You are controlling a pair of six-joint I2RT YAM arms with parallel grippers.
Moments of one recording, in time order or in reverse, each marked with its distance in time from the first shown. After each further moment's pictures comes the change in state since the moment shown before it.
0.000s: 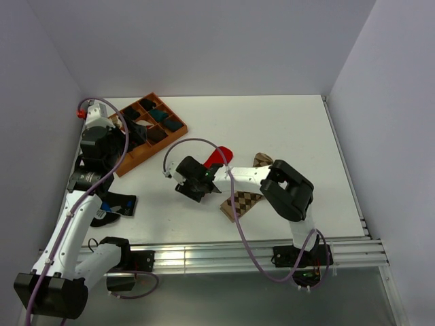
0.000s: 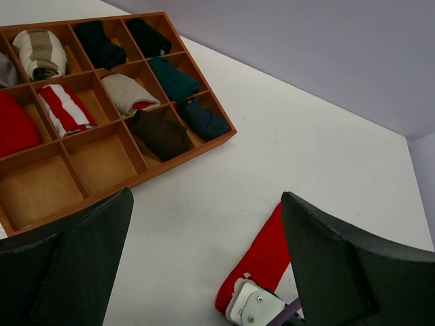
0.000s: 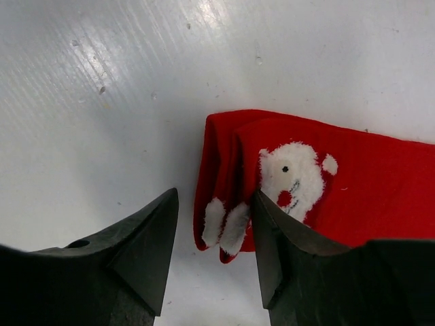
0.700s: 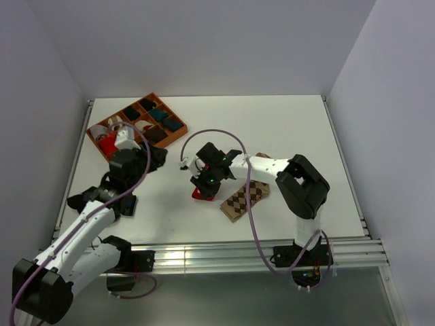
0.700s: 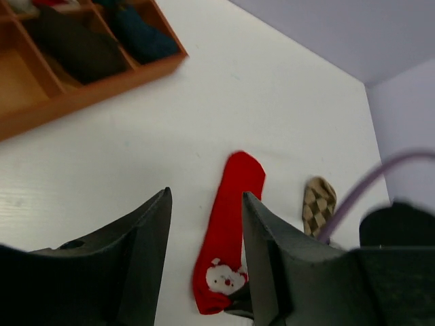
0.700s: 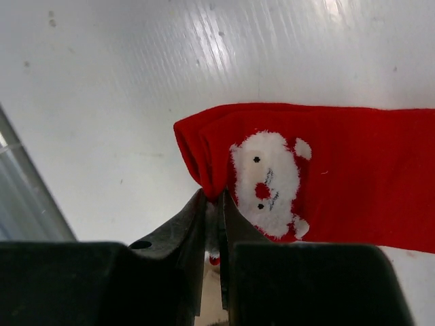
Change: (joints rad) left arm -0.196 -0.026 -0.257 0.200 -0.039 -0.163; right arm -0.152 -0.101 -0.064 -0.113 -0.403 -0.041
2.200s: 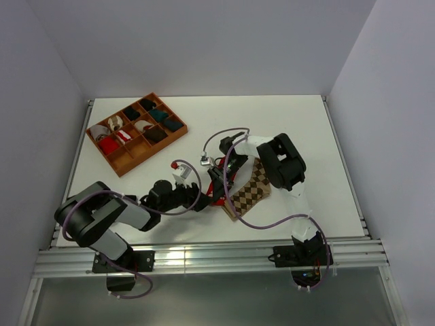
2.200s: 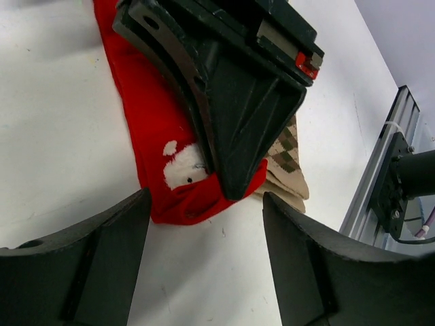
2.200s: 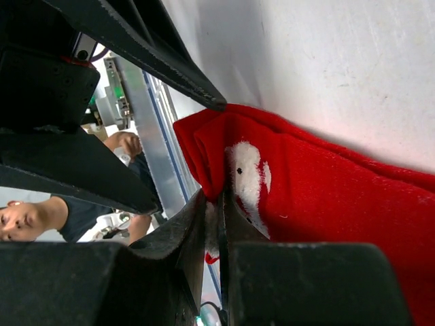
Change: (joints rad) left arm -0.386 0.637 -0.425 1.041 0.396 0.097; right arm -0.317 0.419 0.297 -0.616 -0.727 -0.183
